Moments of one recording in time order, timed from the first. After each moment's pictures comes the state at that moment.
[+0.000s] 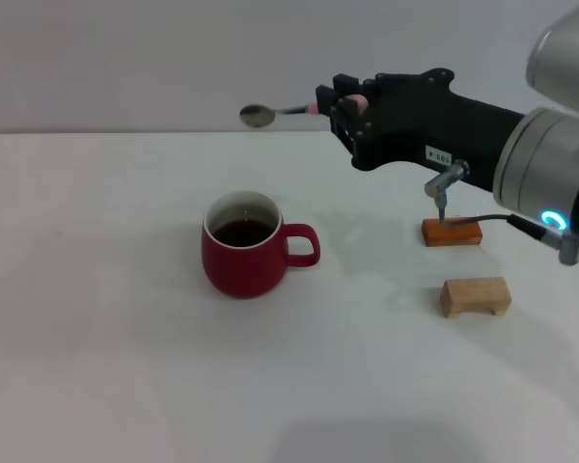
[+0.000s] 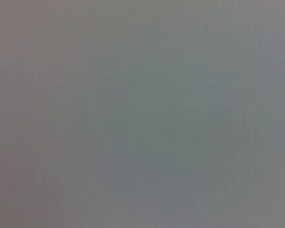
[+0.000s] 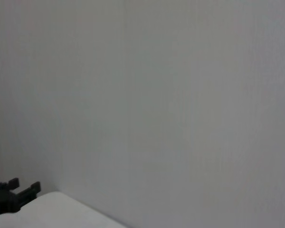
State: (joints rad) left arm -0.41 -2.05 -1.77 -0.22 2.74 0.95 -0.05; right arm 0.10 2.07 1.29 1.85 -2.21 0.62 -0.66
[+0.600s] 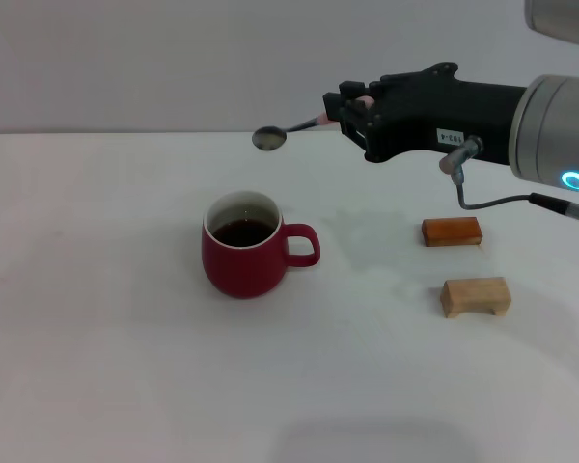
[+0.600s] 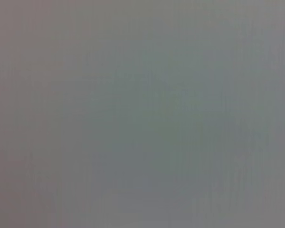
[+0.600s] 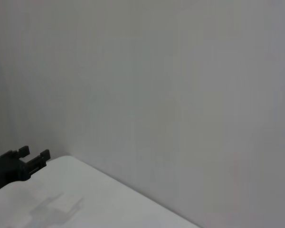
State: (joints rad) left arm -0.42 -2.06 -1.77 -0.22 2.74 0.96 -0.05; right arm 0.24 2.07 1.45 1.88 -2.29 0.91 -0.51
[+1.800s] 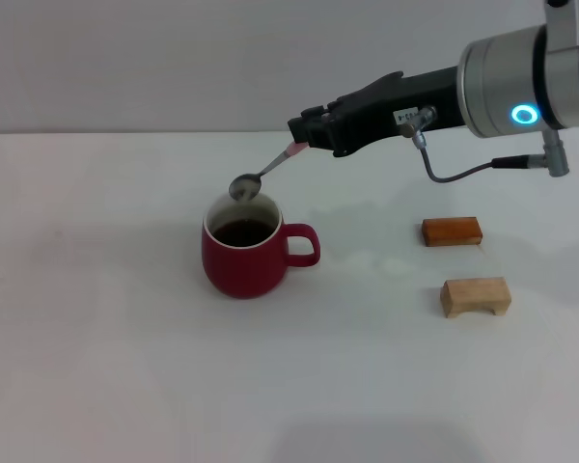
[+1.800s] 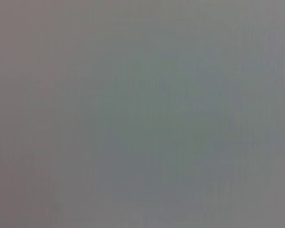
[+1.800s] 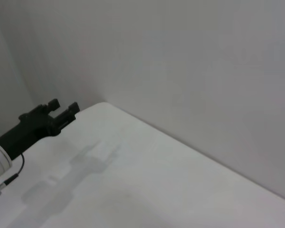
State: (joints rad) left arm -0.42 -2.06 -1.77 -0.22 2.74 0.96 -0.05; right arm 0.62 2.07 1.68 1.54 -2.22 1.22 -0.49
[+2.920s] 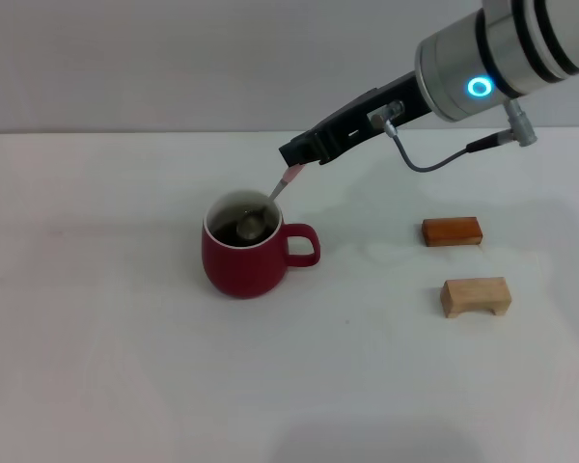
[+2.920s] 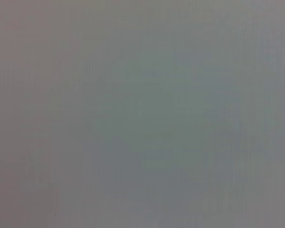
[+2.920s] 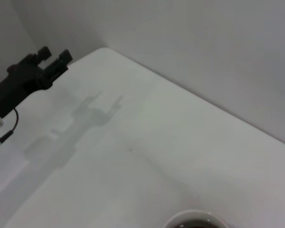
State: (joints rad) left arm -0.42 -2.06 -1.77 -0.22 2.74 0.97 -0.05; right arm 0.89 2.03 1.76 1.20 -2.25 1.32 -0.50
